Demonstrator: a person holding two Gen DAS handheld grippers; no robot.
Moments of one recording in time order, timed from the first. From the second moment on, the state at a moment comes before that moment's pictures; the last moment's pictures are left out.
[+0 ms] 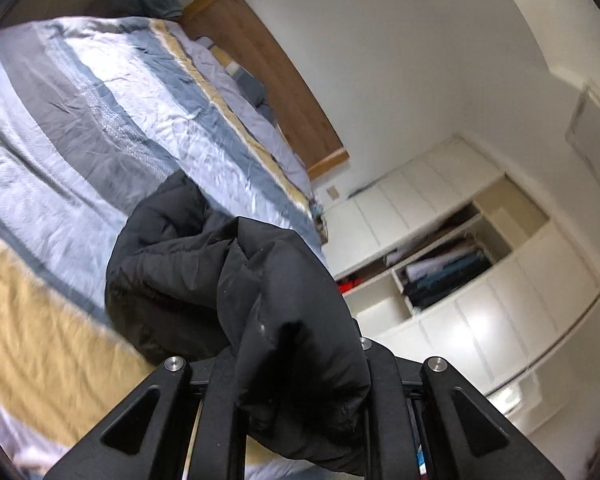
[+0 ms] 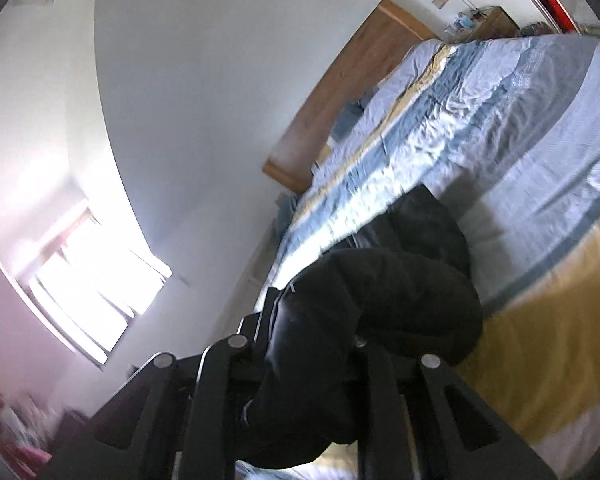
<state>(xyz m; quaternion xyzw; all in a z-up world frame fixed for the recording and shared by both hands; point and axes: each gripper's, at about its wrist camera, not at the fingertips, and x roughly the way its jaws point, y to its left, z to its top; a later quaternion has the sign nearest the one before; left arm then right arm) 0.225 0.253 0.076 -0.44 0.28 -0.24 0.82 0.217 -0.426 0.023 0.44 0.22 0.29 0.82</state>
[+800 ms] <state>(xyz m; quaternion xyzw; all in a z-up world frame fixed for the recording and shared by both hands) 0.518 0.266 0.008 -0.50 0.38 -0.07 0.78 0.526 -0.395 -0.002 0.44 0.28 0.08 0.85</state>
